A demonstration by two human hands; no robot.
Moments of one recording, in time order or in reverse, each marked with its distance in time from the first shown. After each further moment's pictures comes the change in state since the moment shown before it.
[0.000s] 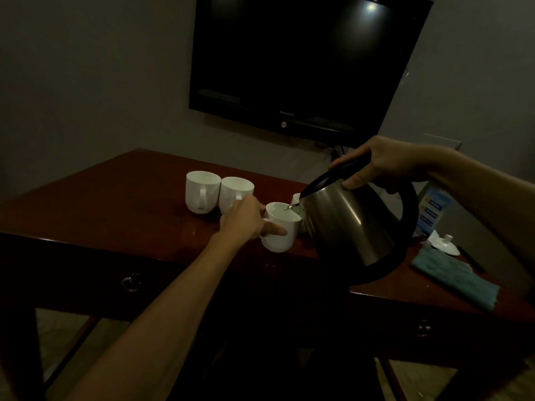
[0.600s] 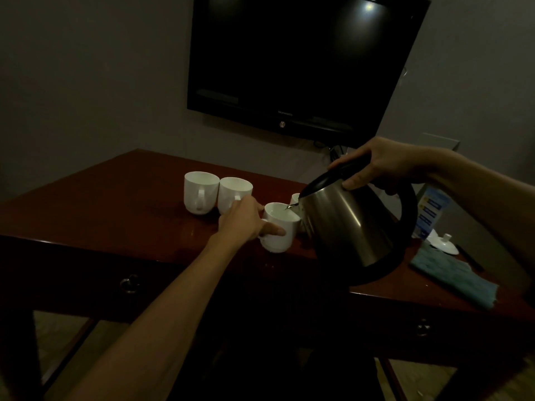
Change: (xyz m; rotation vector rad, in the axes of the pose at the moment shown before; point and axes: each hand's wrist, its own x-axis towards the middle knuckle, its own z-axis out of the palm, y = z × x) left_hand 0.000 0.000 0.001 0.015 0.004 0.001; right_hand -0.002 0.002 0.001 0.002 0.012 0.004
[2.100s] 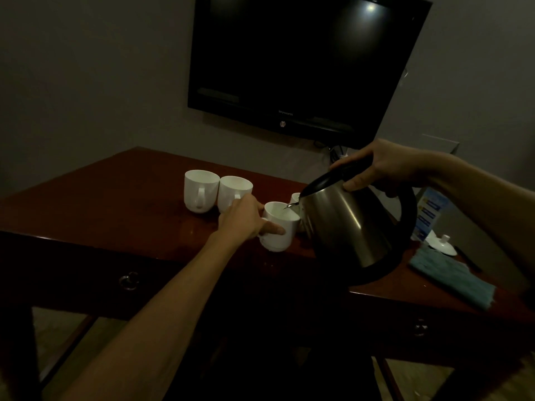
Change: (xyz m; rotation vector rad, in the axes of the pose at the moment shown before) left_hand 0.004 -0.003 0.000 -0.005 0.001 0.006; right_hand -0.004 0.001 0.004 0.015 0.031 -0.011
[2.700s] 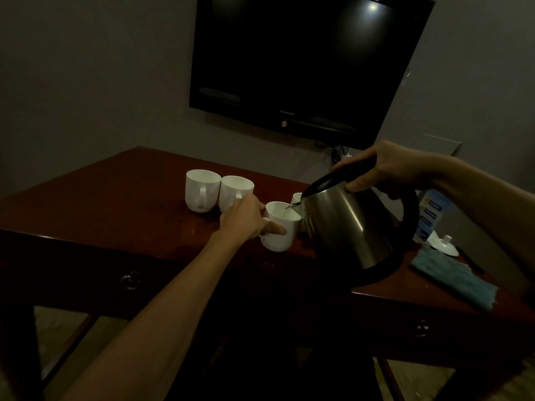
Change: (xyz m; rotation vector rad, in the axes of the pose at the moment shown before) left_hand -0.002 0.002 0.000 0.001 0.012 0.002; right_hand 0.001 0.008 -0.001 0.044 -0.016 0.002
